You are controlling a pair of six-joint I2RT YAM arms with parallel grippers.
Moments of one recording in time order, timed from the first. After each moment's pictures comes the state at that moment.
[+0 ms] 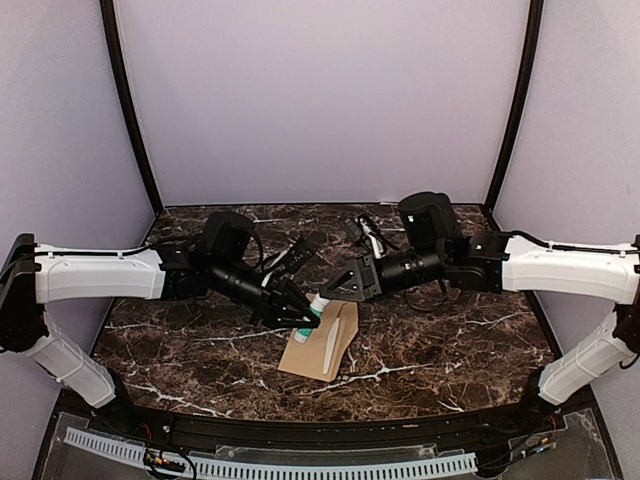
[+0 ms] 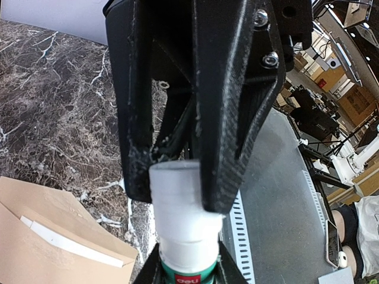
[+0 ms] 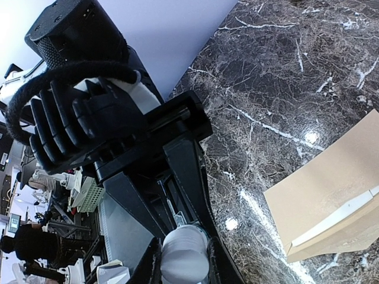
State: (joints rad) left arm -0.85 1.47 0.95 -0.06 0.88 -0.05; right arm 0.96 1.39 1.04 -0.13 -0.56 0.66
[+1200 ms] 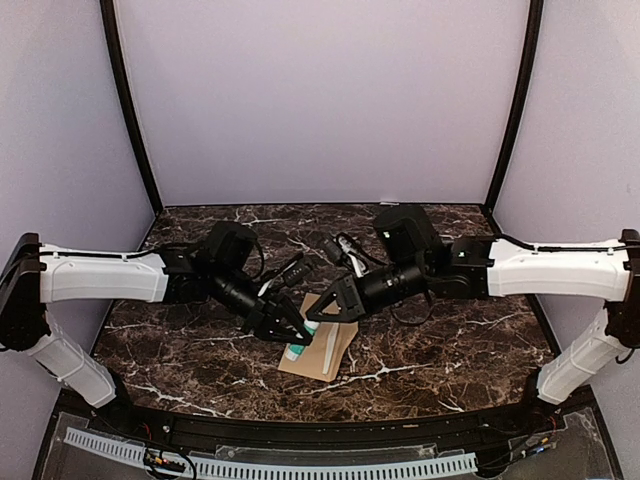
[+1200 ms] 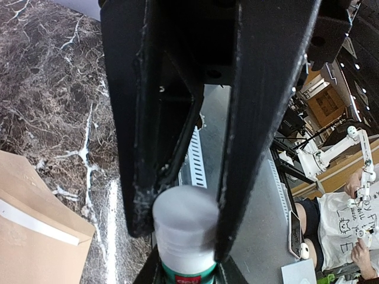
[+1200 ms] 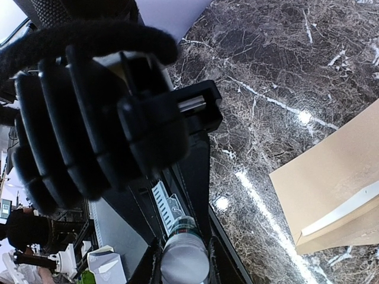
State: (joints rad) left arm -0.83 1.49 0.93 -0.13 1.00 -0.11; right arm 1.06 1.47 1.11 -0.23 -0.51 0.63
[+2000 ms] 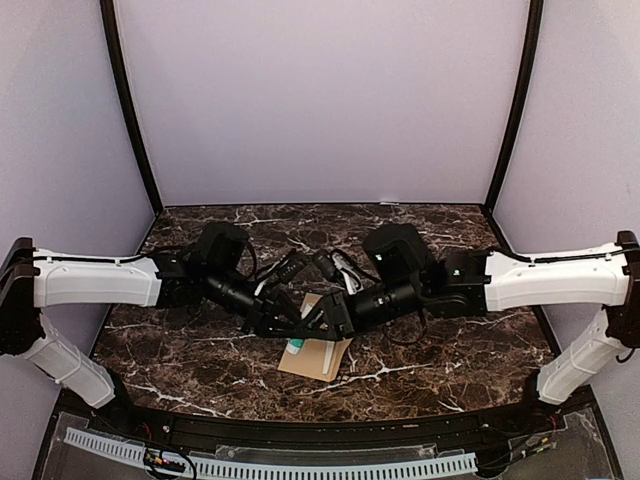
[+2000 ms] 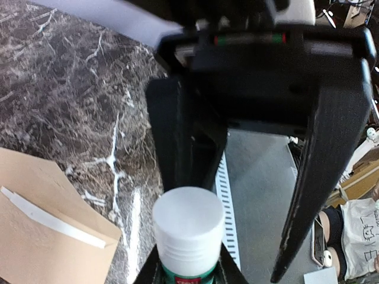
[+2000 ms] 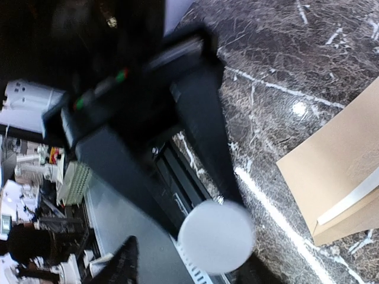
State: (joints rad) left arm -0.83 1.45 0.87 -0.07 0.93 -0.10; right arm 1.14 1.48 1.07 -0.17 -0.39 0.73
